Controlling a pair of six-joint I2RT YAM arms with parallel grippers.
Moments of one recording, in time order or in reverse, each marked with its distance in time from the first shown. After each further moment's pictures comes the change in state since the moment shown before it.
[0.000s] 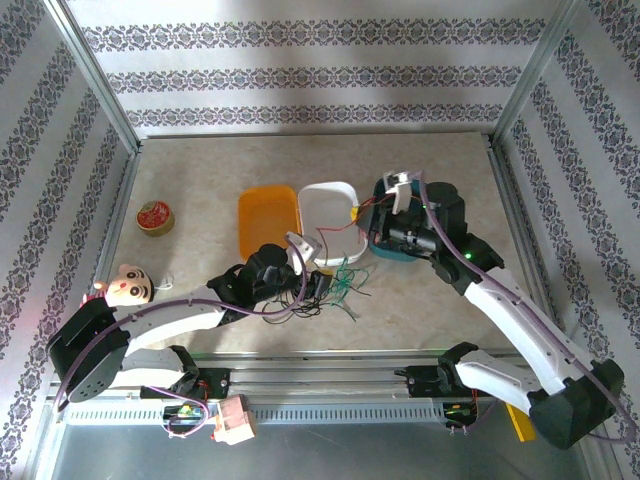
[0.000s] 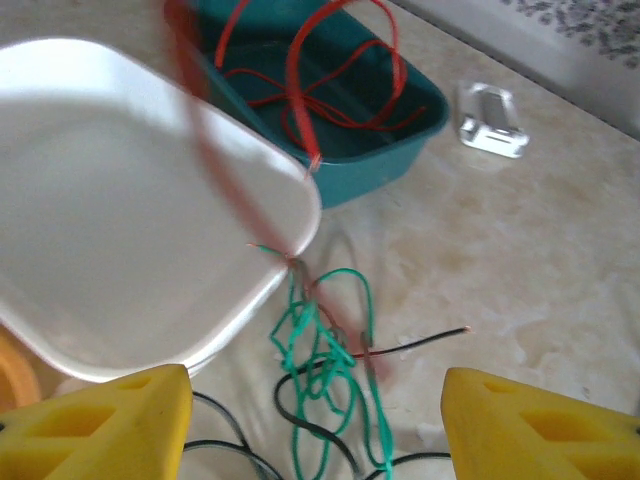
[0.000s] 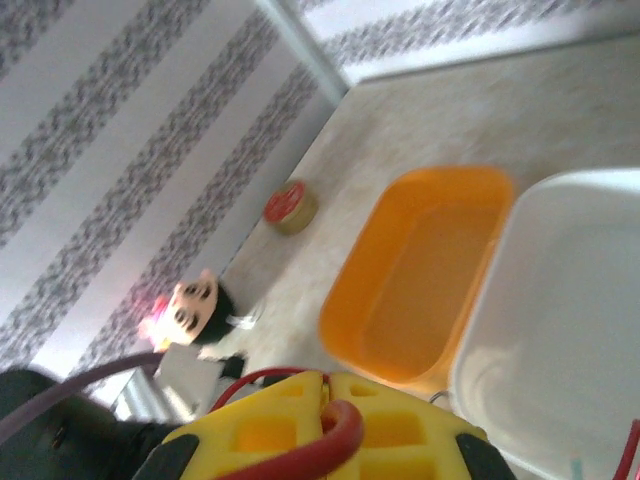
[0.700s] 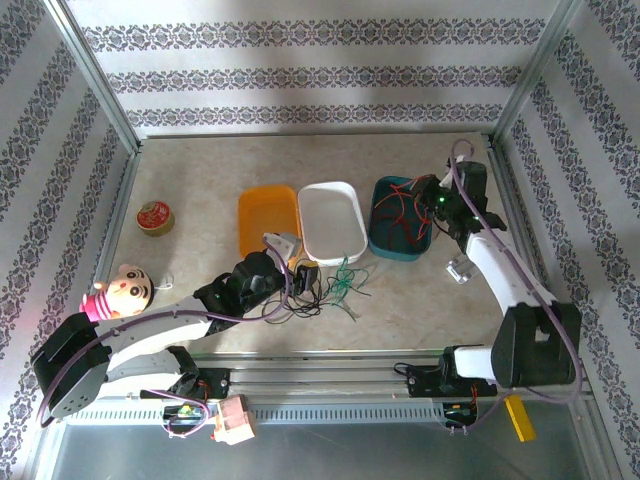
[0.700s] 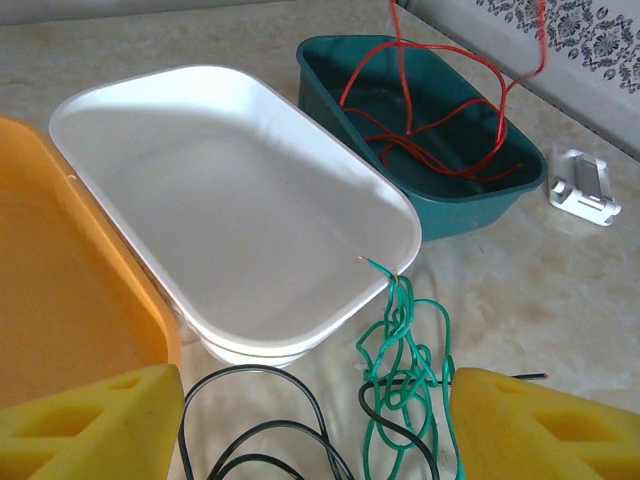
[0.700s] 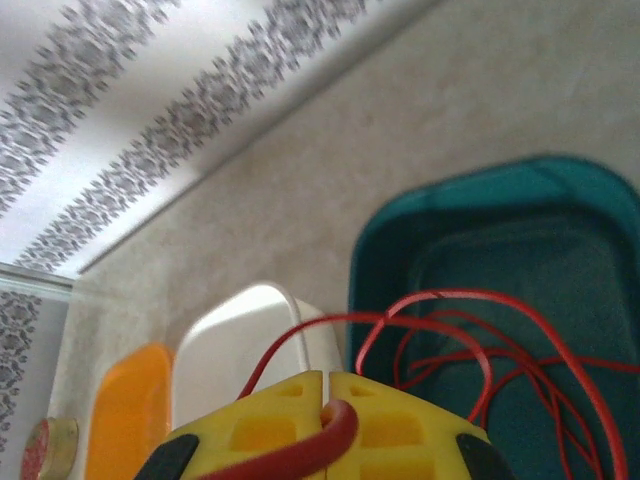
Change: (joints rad) left arm -0.002 -0.118 -0.081 0.011 -0.189 -0.088; right arm -0.419 0.337 -0.019 0.110 0.135 0.143
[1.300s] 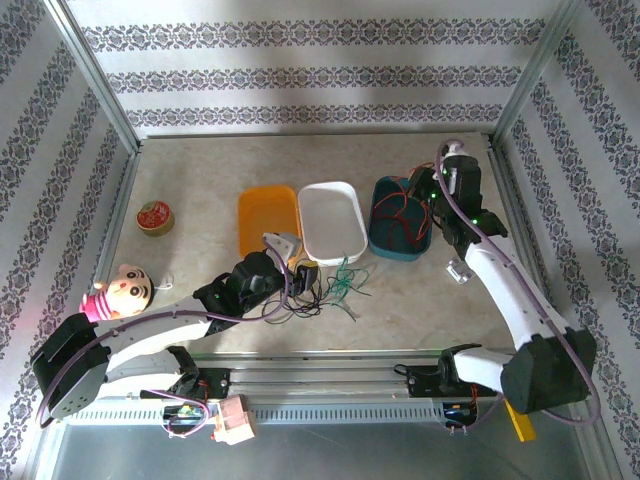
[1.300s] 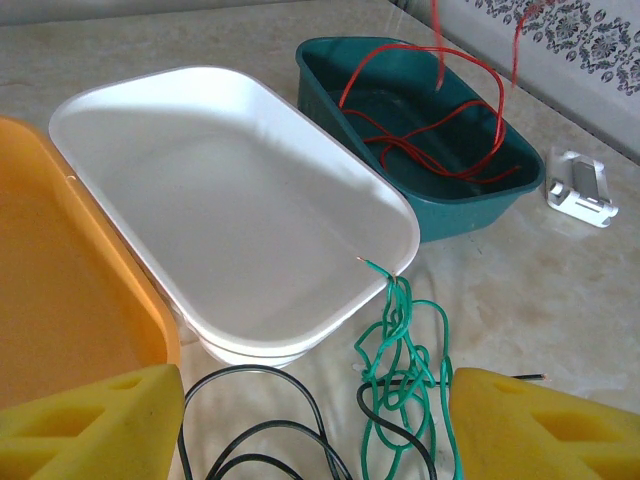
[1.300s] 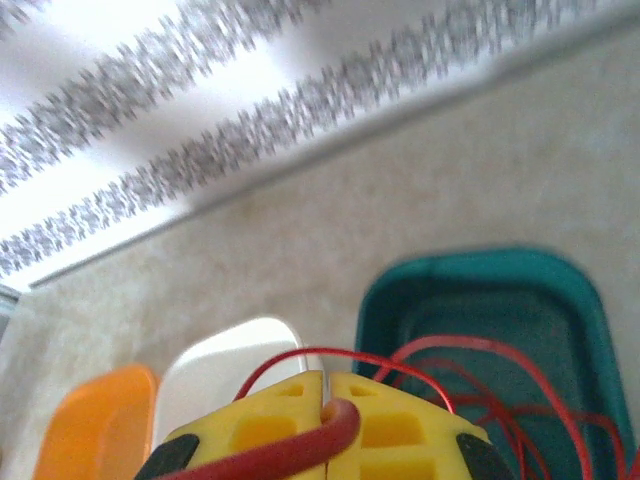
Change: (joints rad) left arm -0.001 -0.004 0.000 -0.002 0.000 -0.003; right arm 0.149 -0.144 0.112 -0.105 0.302 -0.159
